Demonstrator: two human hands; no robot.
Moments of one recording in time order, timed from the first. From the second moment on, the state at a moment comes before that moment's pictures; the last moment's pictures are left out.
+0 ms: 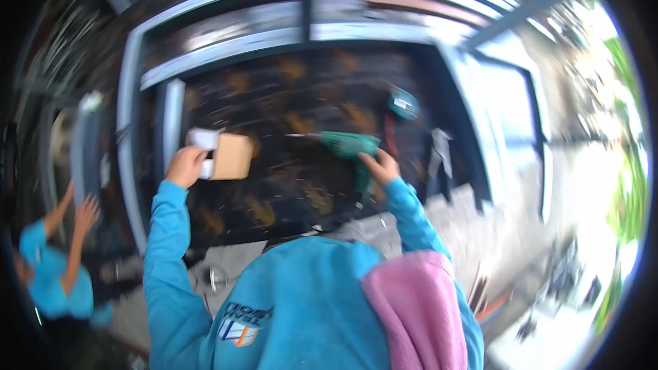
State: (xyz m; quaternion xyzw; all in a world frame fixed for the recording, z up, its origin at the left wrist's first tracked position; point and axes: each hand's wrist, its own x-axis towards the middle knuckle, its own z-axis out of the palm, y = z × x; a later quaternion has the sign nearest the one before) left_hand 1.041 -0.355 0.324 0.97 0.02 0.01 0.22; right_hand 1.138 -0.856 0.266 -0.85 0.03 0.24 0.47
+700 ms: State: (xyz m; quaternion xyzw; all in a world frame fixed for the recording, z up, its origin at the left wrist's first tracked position) left_hand 1.071 -0.371 0.292 0.97 0.17 -0.19 0.00; right_hand 1.165 -1.074 0.152 -0.94 0.18 -0.06 0.29
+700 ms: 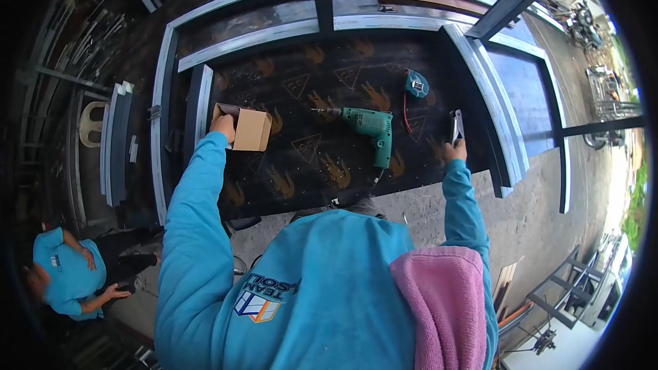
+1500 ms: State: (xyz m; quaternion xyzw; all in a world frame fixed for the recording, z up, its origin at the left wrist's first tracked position) left_hand 1.042 -0.376 0.360 0.95 0.25 0.12 0.12; right_hand 1.101 -0.939 0.445 -0.73 -0.20 0.05 0.65
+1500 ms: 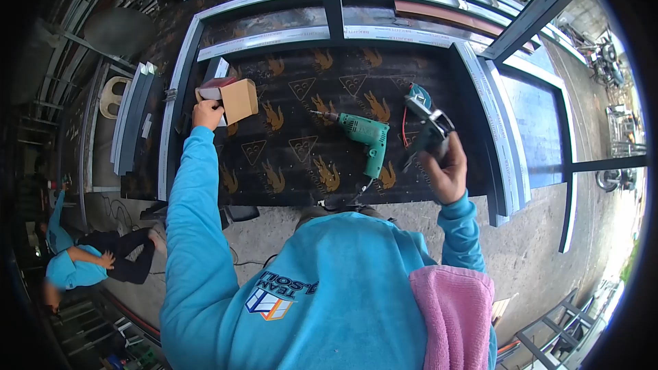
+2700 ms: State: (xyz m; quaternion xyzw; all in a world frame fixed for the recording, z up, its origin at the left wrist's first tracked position) left_hand 1.072 -0.394 0.385 0.81 -0.01 0.00 0.58; right_hand 1.029 -0.724 0.426 -0.57 -0.03 0.30 0.76
